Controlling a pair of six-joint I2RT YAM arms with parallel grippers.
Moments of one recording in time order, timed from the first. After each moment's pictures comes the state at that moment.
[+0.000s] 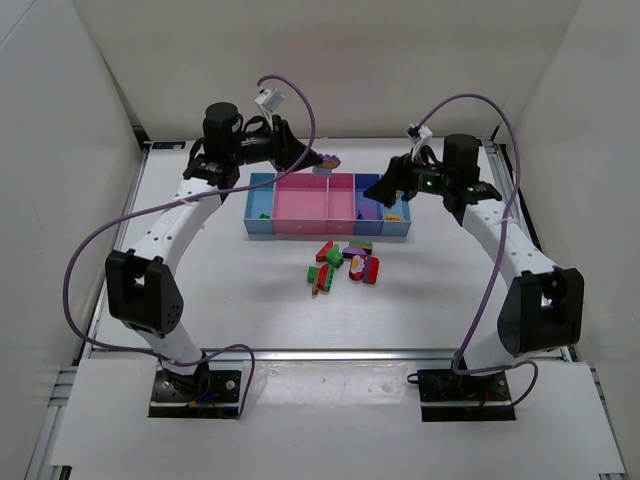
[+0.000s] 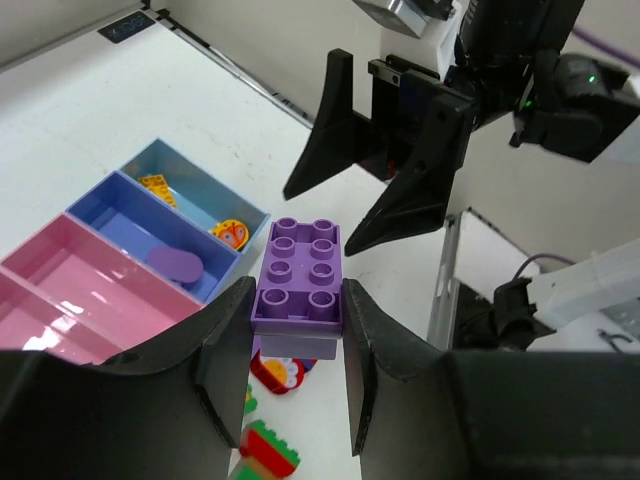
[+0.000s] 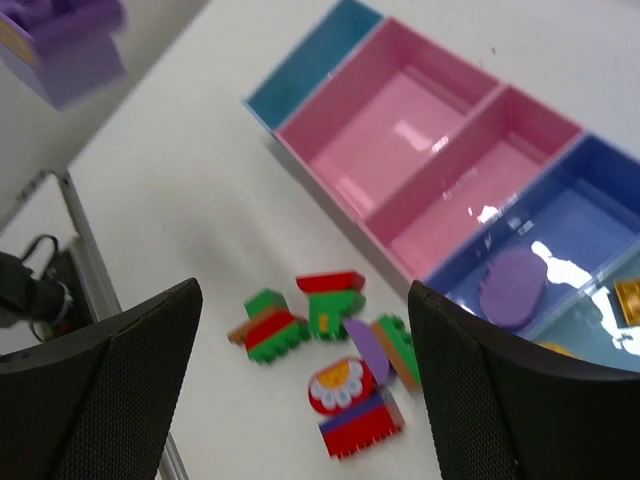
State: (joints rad) left arm -0.30 1.64 1.52 -0.01 0.94 -0.34; right arm 0.20 1.48 1.21 -0.21 -0.83 0.09
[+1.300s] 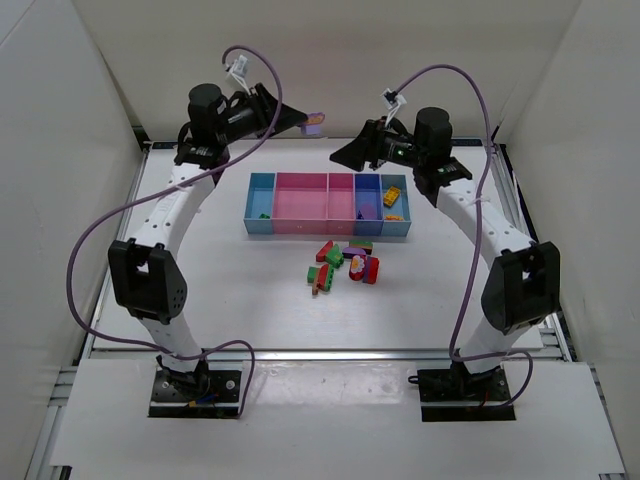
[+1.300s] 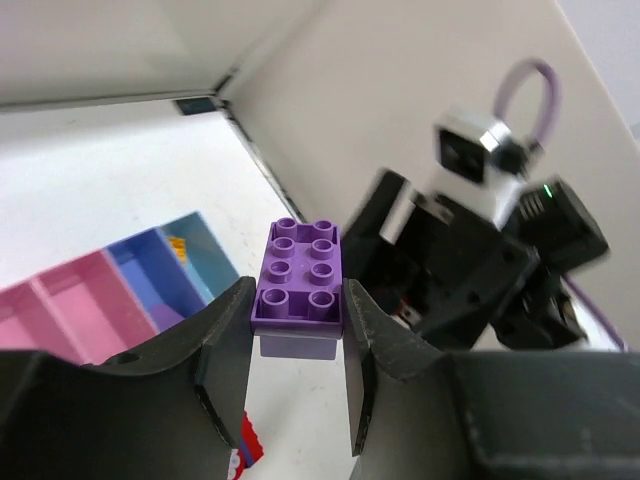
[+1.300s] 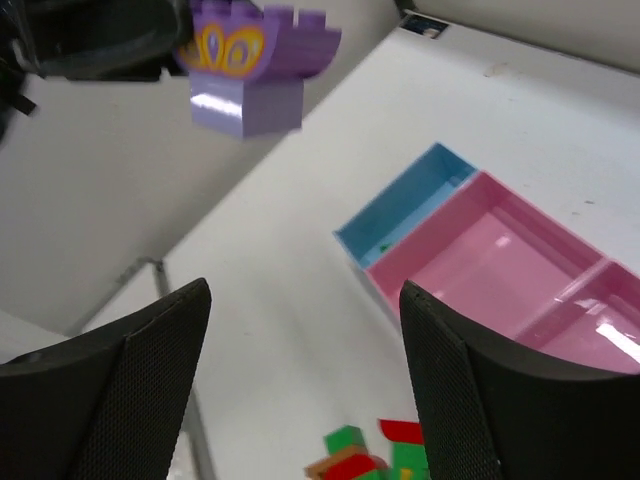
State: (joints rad) left arm -0.23 1.76 1.70 0.10 0.75 -0.77; right arm 0.36 1.68 1.47 0.14 -0.79 0.52
